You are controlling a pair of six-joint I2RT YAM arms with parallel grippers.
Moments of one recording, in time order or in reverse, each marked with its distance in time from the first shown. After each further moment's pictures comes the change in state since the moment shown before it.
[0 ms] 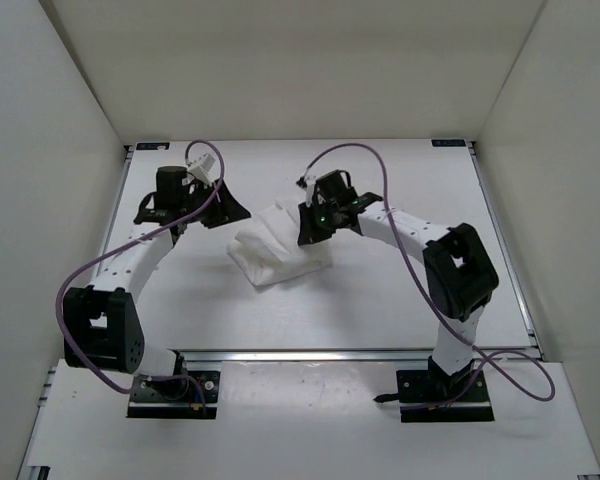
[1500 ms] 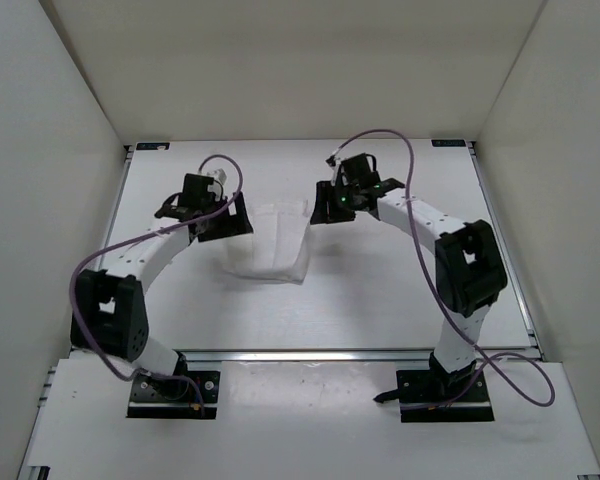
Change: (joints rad) left arm -0.143 0.107 -0.019 -0.121 -0.404 0.050; right arm -0.120 0.047 0.039 -0.019 0.038 0.080
